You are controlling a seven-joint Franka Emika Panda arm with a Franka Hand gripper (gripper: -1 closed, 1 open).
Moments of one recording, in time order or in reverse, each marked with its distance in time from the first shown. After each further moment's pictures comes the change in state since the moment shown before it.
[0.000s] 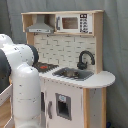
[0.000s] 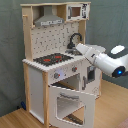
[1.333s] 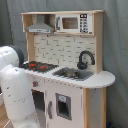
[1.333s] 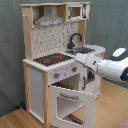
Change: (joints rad) arm -0.003 -0.187 0.021 0.149 0.293 0.278 0.005
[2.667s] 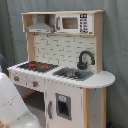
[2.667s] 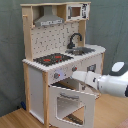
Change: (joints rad) arm -0.025 -0.258 0.004 0.121 0.226 0.236 0.004
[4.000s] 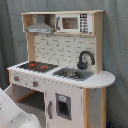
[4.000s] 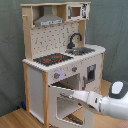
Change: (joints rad) arm -0.015 -0.227 0.012 0.042 0.074 0.193 0.241
